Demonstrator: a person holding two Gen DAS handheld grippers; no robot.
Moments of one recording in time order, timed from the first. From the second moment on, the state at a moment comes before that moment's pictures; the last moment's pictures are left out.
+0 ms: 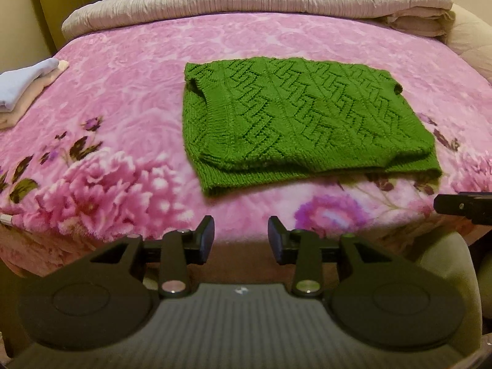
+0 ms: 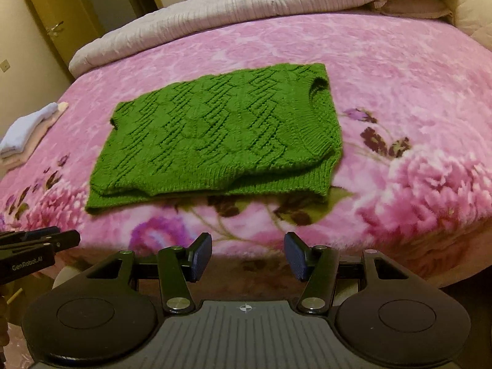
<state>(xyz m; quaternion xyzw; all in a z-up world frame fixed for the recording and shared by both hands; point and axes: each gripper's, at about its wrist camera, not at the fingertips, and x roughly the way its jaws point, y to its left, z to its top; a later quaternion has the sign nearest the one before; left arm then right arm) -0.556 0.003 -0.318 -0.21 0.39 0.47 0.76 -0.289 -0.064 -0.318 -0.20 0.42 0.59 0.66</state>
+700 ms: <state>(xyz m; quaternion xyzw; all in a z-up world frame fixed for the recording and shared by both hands) -0.569 0.001 -0.315 -0.22 0.38 0.47 0.76 -0.302 -0.063 -0.309 -0.22 0.40 0.59 0.67</state>
